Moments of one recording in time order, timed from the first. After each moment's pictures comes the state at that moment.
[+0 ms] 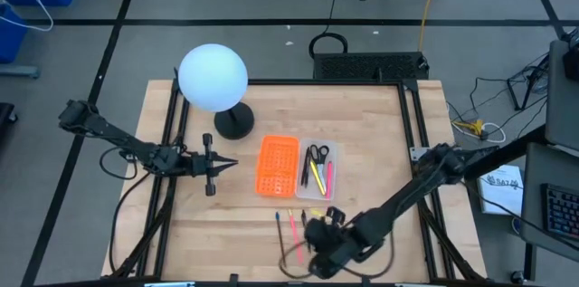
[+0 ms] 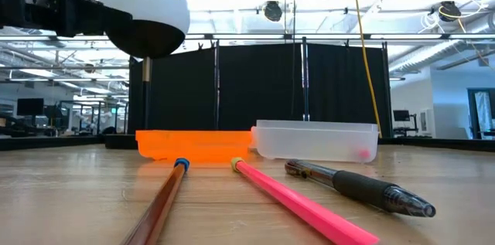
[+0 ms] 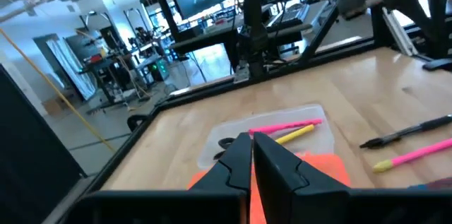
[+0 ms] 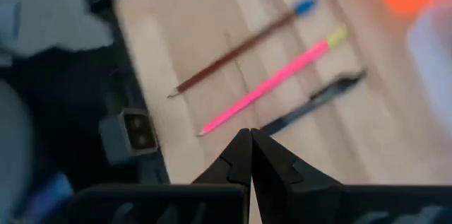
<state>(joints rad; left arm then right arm) -0.42 0.67 0.10 0.55 -0.50 0.31 0.65 1.96 1.68 -0.83 0.31 1.01</state>
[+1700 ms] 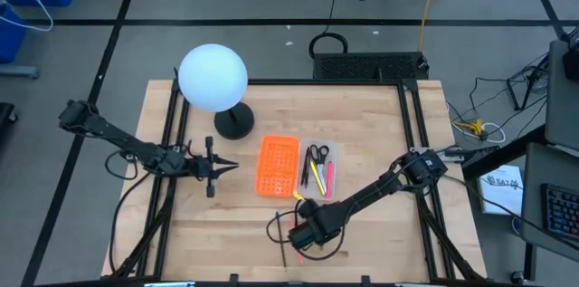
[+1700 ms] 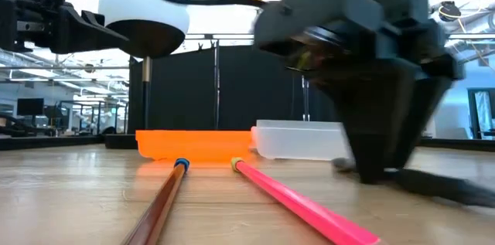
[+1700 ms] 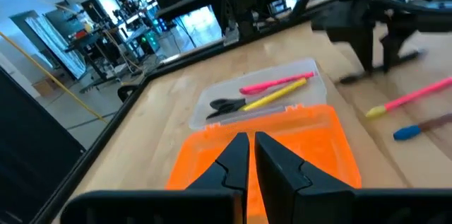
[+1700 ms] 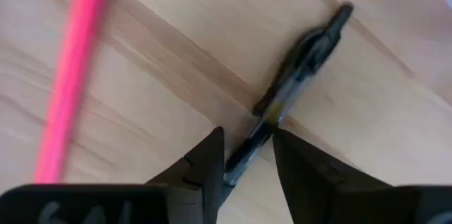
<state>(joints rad) -0.42 0.67 0.10 0.39 -0.50 0.28 0.49 2.24 1.67 -1.05 0.02 1.40</state>
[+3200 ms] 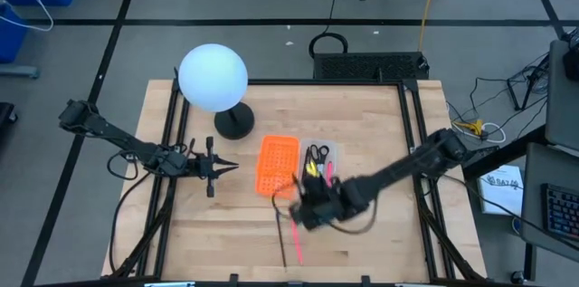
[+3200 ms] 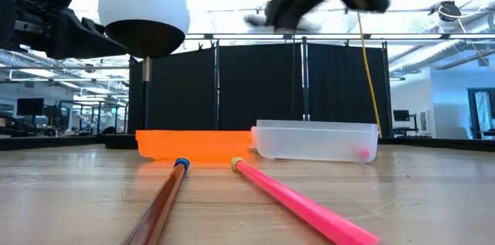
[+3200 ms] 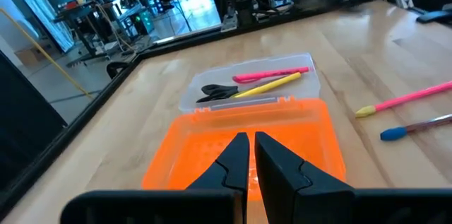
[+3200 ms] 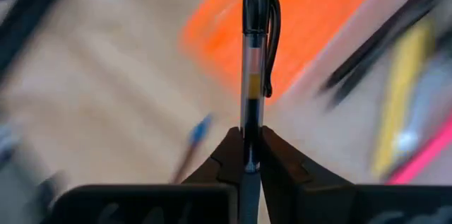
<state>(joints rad) -0.42 0.67 0.10 0.34 -0.50 0.14 0.45 1.87 1.54 -0.79 0.47 1.37</state>
